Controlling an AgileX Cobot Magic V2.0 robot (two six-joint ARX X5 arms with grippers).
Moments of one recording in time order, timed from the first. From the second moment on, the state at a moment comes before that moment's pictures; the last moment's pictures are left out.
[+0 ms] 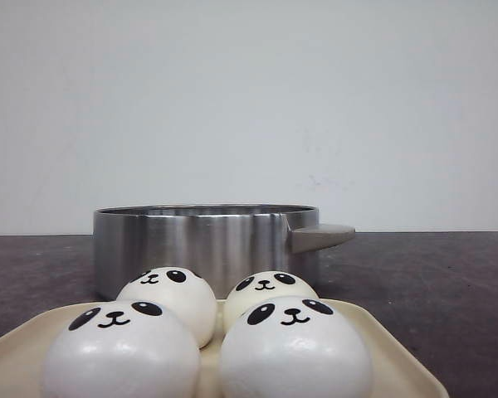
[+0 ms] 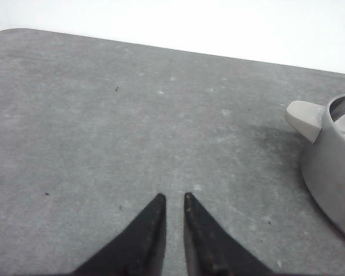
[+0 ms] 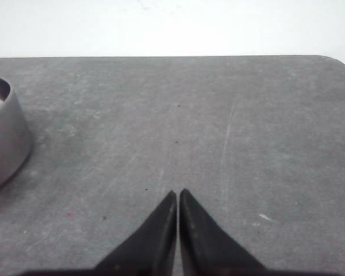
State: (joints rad) left arm 0.05 0.01 0.05 -0.23 0.00 -0.12; right arm 0.07 0.00 0.02 -0.17 -0.03 0.08
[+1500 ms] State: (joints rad) left arm 0.00 0.12 0.46 -0.33 0.36 -0.61; right arm 0.07 0.11 0.46 -0.17 -0.25 0.36
